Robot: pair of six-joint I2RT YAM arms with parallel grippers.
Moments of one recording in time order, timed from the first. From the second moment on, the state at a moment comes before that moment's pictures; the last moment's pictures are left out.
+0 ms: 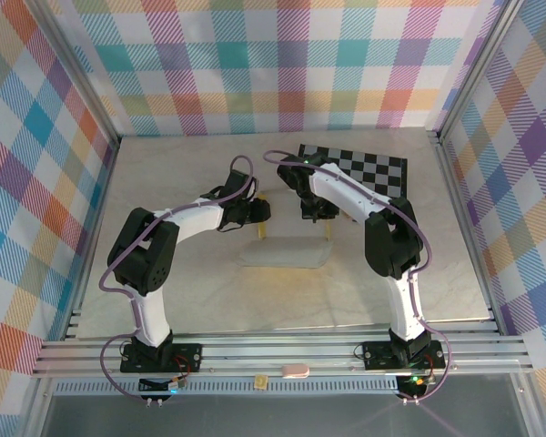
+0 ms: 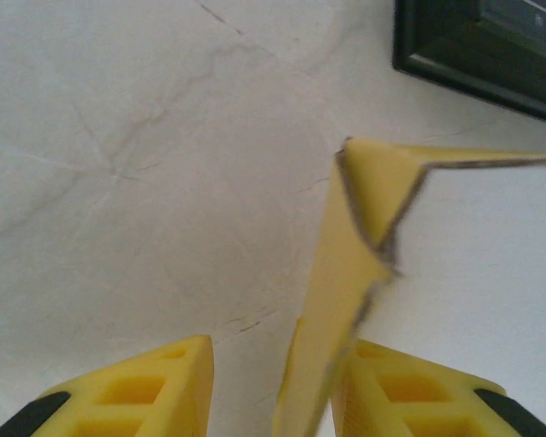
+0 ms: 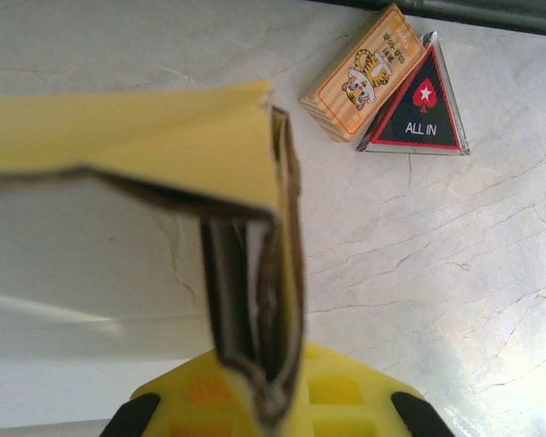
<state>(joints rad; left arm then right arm) -0.48 1.89 1.19 -0.20 0.16 -0.52 0.63 2.10 1.84 -1.35 0.43 0.76</state>
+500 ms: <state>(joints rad) -0.48 1.91 1.21 -0.20 0.19 -0.49 0.63 2.10 1.84 -1.36 0.43 0.76</state>
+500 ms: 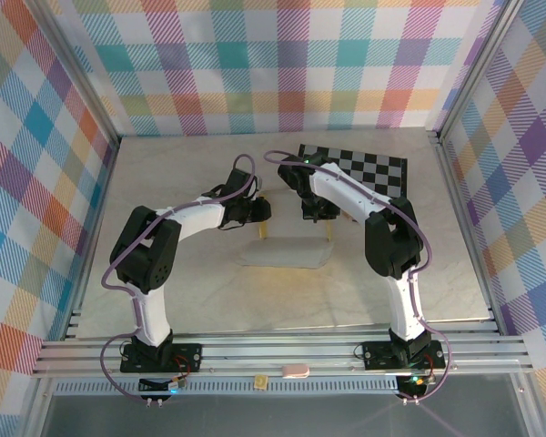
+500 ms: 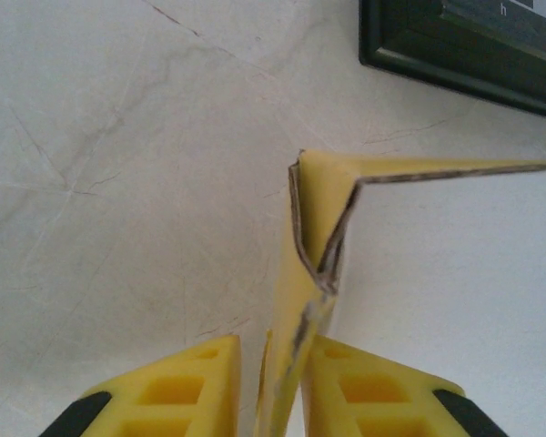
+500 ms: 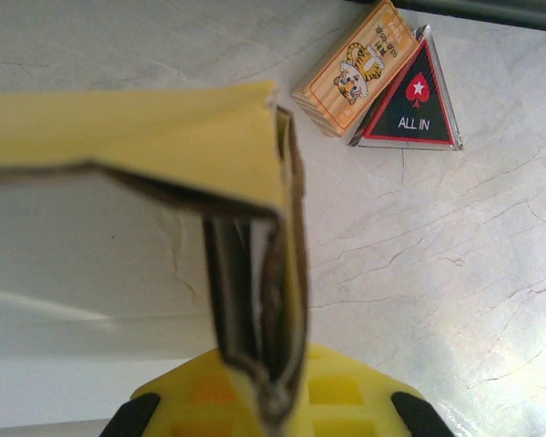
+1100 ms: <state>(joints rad) -0.57 1.93 1.27 -0.32 -0.09 -0.49 0.64 2.10 1.86 -1.36 0.44 0.78</state>
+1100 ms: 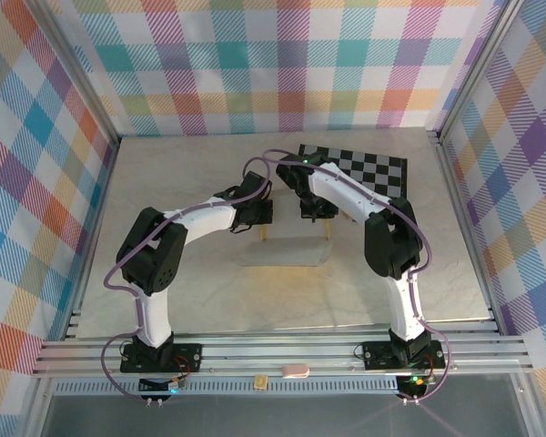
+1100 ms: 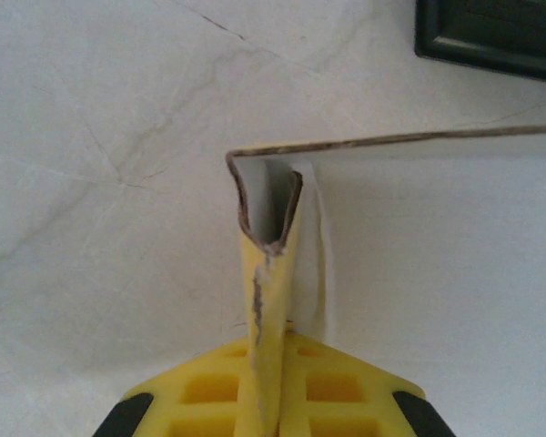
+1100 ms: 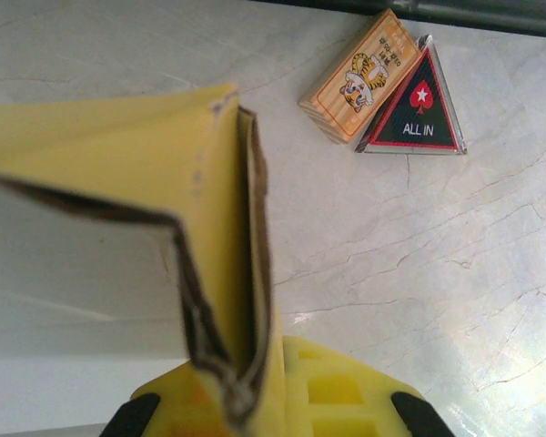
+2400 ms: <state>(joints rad) -0.54 1.92 1.25 -0.35 0.07 -0.49 0.64 2.12 1.88 -1.39 0.44 0.78</state>
